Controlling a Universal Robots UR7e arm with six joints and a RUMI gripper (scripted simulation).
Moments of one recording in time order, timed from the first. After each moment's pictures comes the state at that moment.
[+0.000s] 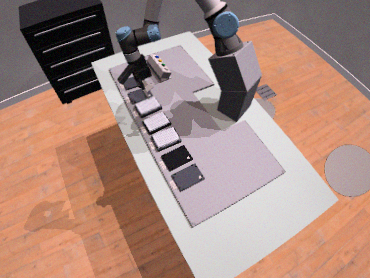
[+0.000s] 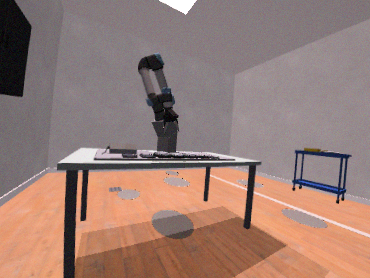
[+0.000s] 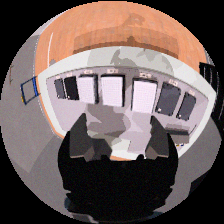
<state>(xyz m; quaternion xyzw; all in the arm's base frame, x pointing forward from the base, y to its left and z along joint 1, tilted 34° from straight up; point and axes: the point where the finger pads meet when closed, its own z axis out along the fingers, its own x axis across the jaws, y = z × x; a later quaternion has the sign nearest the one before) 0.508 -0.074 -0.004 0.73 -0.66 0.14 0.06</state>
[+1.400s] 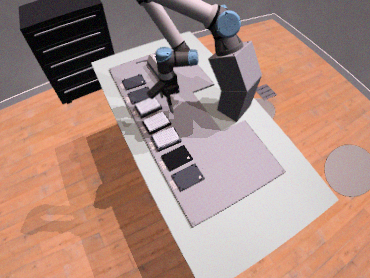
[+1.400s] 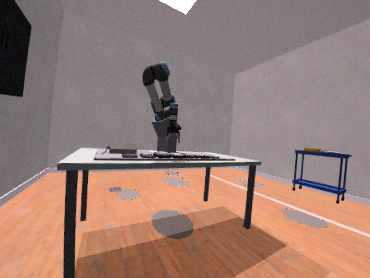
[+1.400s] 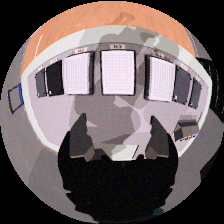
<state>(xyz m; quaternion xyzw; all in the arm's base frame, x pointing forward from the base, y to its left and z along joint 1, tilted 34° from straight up) 0.431 -0.078 -0.134 0.71 -0.65 0.24 0.09</state>
